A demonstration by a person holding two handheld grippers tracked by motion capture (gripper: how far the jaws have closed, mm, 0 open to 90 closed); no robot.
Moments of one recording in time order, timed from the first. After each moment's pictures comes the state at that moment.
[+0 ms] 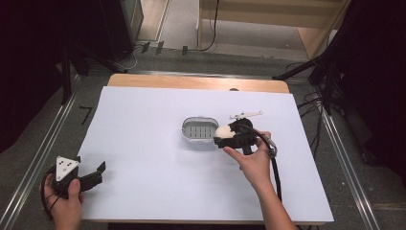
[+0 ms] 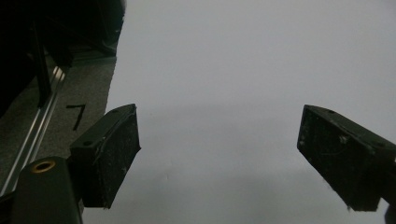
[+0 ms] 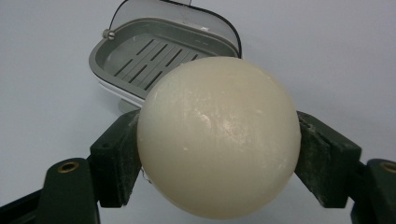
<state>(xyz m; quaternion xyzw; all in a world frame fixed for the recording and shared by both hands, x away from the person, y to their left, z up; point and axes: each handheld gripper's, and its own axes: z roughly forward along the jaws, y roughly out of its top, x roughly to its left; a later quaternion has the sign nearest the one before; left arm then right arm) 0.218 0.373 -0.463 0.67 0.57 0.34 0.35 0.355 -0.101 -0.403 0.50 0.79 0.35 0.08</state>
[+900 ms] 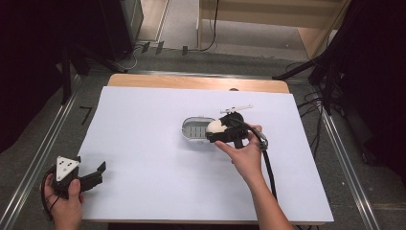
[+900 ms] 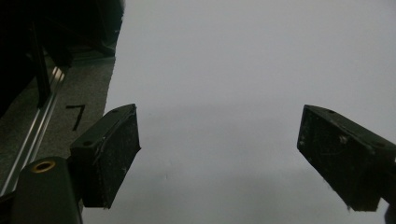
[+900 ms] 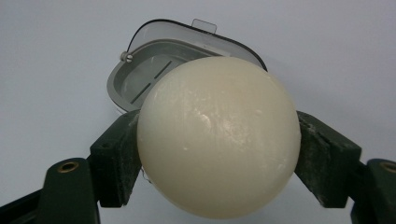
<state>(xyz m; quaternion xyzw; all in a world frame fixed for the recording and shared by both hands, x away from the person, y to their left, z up) 0.218 0.373 -0.463 0.67 0.57 0.33 0.35 0.369 -0.077 -0.396 0.49 0.79 0.35 0.08</state>
